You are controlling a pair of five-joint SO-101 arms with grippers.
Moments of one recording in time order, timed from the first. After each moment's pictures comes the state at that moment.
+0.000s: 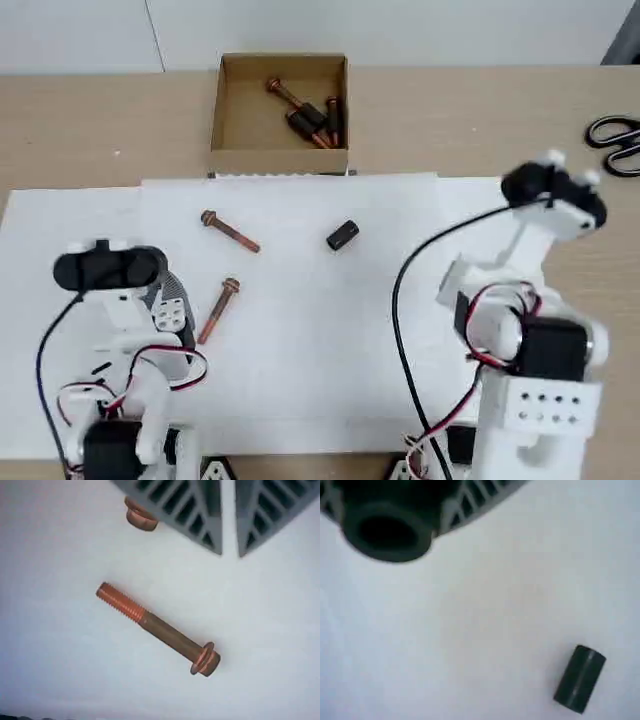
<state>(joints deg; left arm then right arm) -4.7 -93.1 68.4 69.1 9.4 3.2 -54.9 30.0 90.5 -22.0</state>
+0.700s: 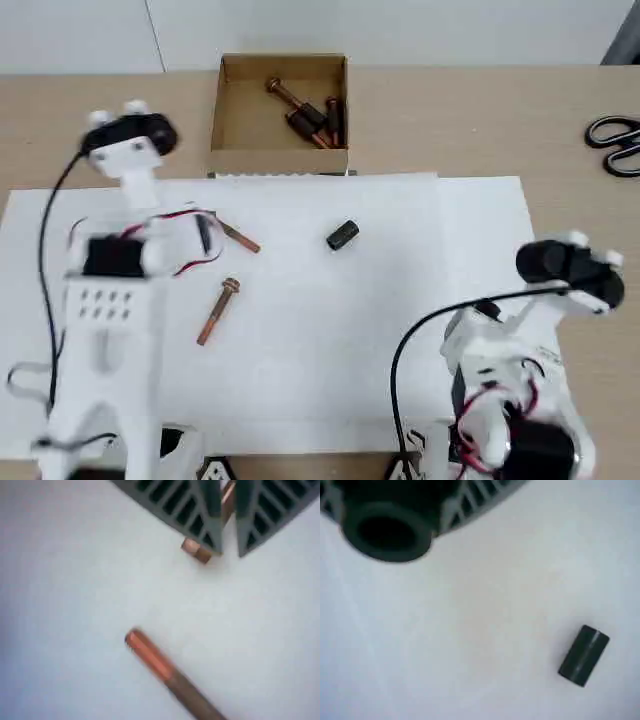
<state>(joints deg) 0.4 -25.2 23.0 80.2 19.2 5.9 -84.0 45.9 90.5 -22.0</state>
